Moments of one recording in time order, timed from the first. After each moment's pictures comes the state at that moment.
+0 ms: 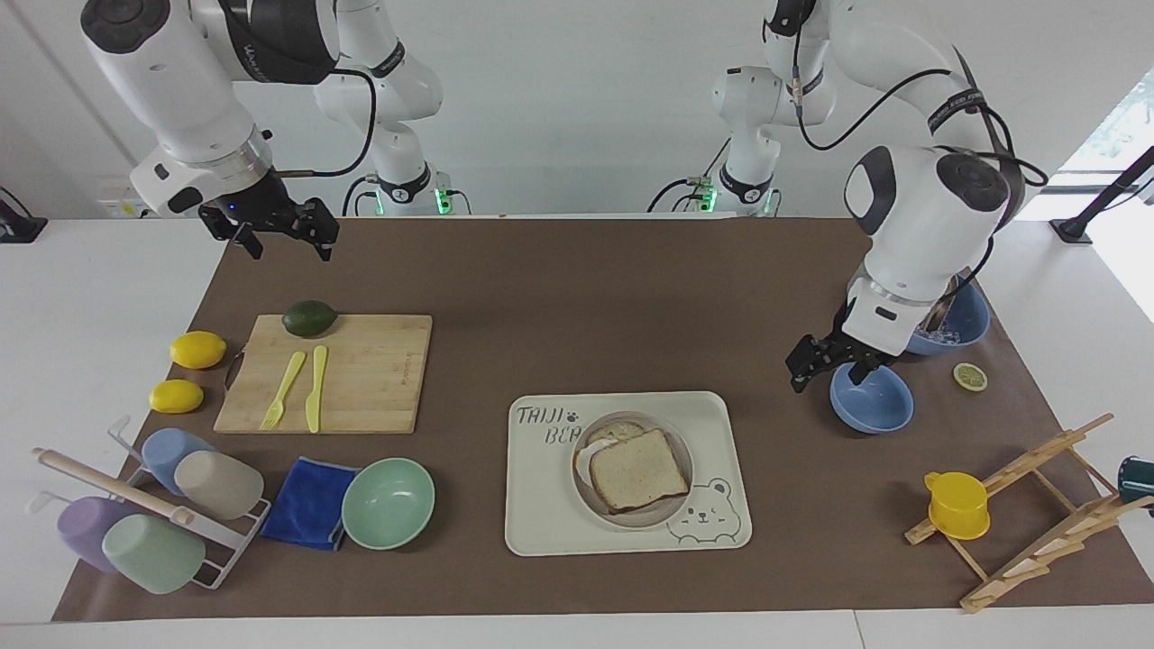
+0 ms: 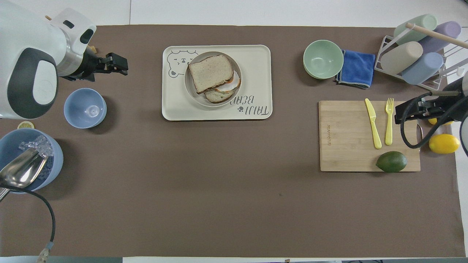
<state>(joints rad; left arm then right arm) -0.23 0.26 0.06 -1.55 -0.07 1.91 -0.22 0.05 0.01 -0.05 -1.61 -0.02 1.51 0.05</state>
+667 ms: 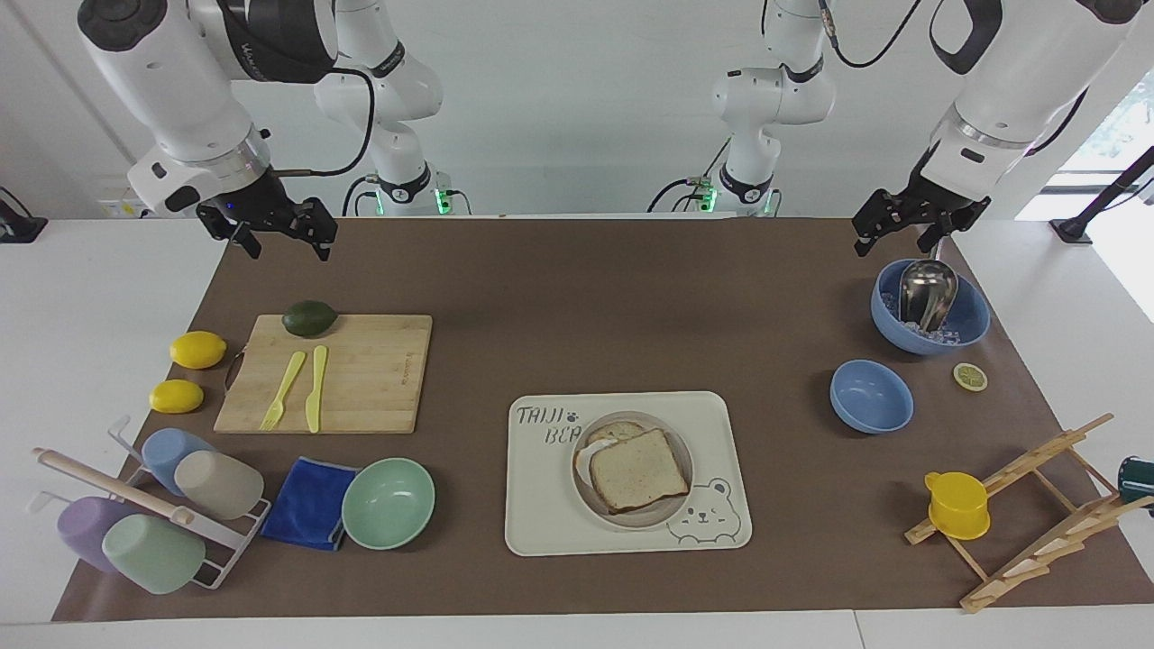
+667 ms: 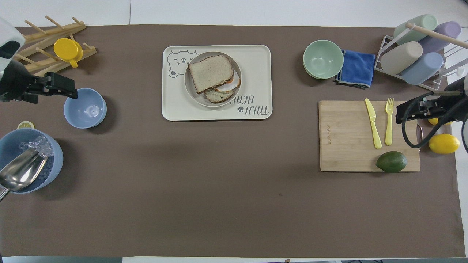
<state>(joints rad) -0.14 0.00 0.03 -1.56 -0.02 1.53 -0.09 0.05 0.01 -0.05 -1.61 -0.02 1.51 0.05</state>
